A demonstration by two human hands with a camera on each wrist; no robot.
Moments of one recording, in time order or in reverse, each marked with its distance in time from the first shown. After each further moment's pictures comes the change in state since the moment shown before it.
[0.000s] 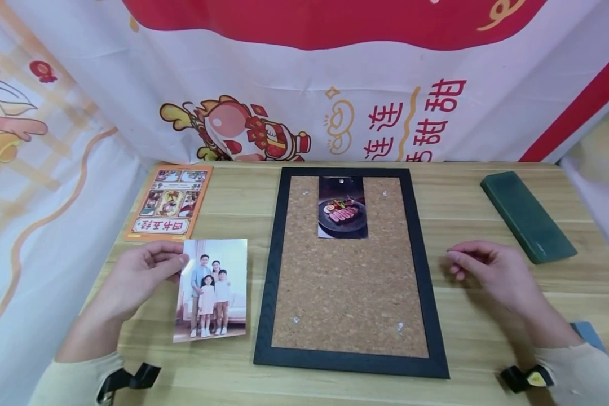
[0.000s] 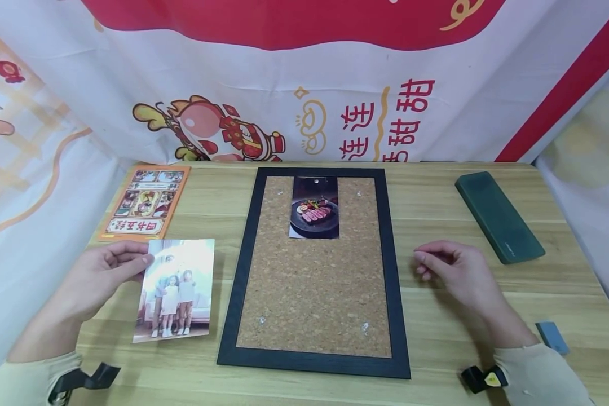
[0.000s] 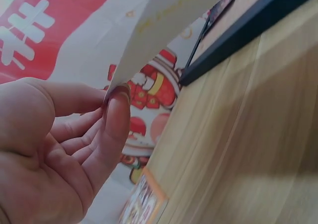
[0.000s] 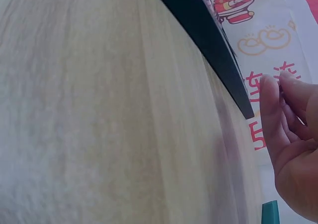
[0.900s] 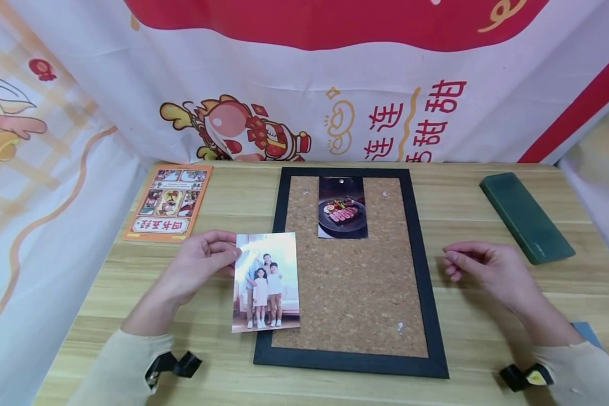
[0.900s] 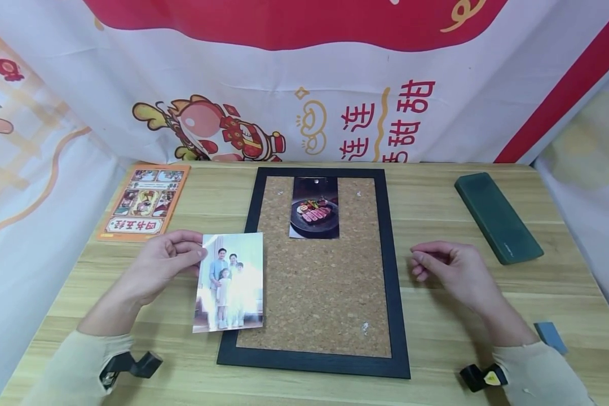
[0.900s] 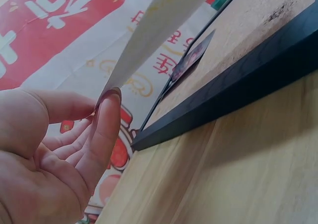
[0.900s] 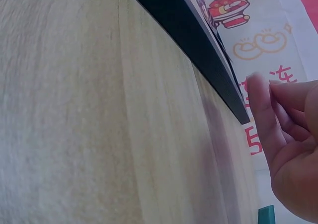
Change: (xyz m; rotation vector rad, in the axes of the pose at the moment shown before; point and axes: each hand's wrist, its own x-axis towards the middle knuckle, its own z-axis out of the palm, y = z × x) left_hand 0.032 0.038 0.060 -0.279 -0.135 -0.028; right_hand 0.001 -0.008 0.000 0.001 -0.046 -0.019
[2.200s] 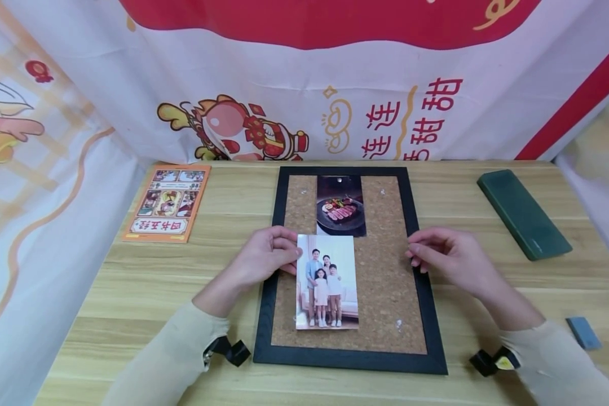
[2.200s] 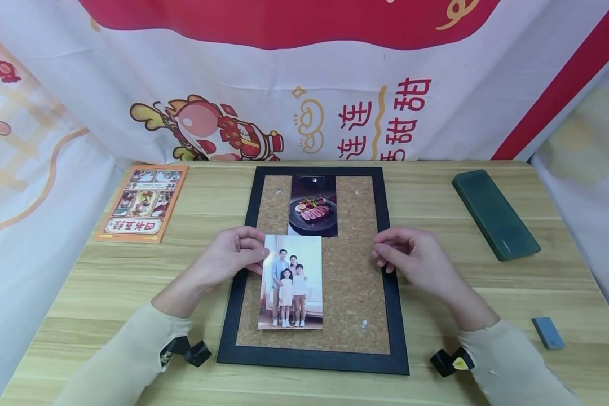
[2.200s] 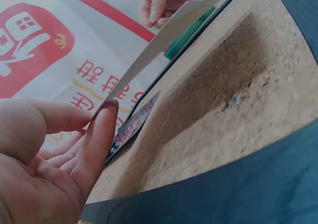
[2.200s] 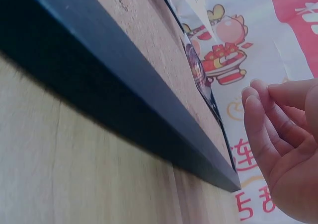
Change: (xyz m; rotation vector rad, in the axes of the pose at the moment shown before) left_hand 0.045 0.023 0.092 -0.085 -0.178 0.006; right_hand 0.014 -0.049 0.032 0.124 -0.091 -0.184
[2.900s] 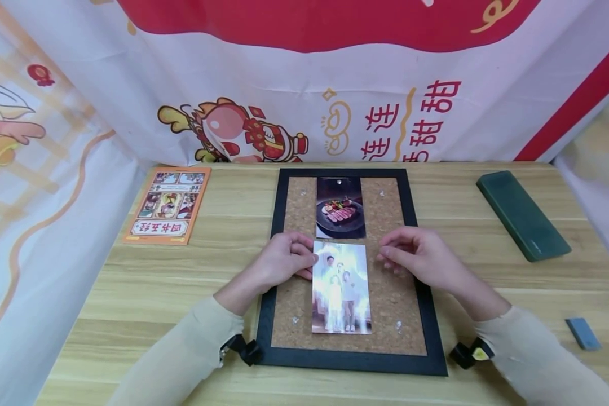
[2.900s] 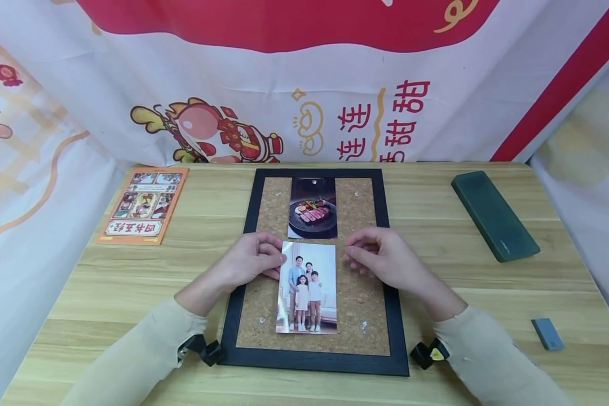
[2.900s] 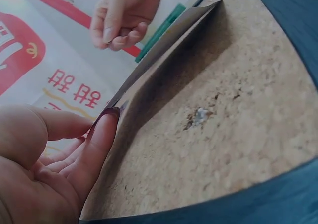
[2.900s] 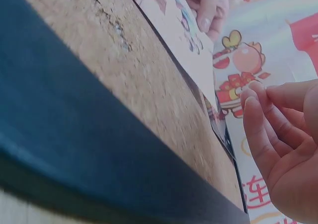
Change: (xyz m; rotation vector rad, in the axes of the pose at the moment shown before) left_hand 0.015 -0.002 0.026 0.001 -0.051 -0.006; right_hand 0.024 -0.021 0.030 0.029 -0.145 0.073
